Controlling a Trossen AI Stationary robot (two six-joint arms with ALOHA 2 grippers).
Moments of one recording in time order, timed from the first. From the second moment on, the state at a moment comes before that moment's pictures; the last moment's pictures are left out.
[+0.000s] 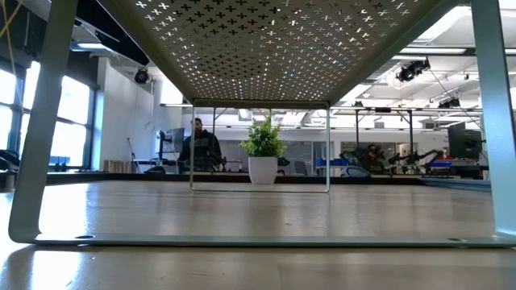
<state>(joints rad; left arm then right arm) -0.33 0.92 0.84 -0.67 -0.35 -0.27 0.19 1.31 1.37 -0.83 0.24 0.52</state>
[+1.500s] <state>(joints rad) -0.33 0.92 0.84 -0.68 -0.35 -0.29 0.12 1.67 1.70 -1.12 0.20 0.51</state>
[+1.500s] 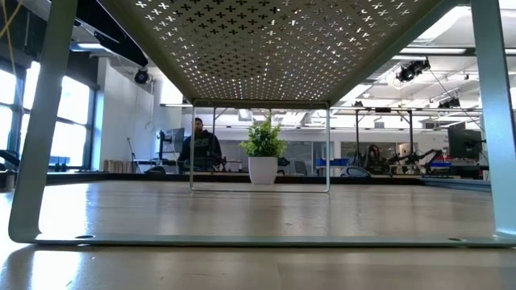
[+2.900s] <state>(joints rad) -0.33 0.92 0.84 -0.68 -0.35 -0.29 0.11 1.45 1.70 -1.27 0.18 0.83</state>
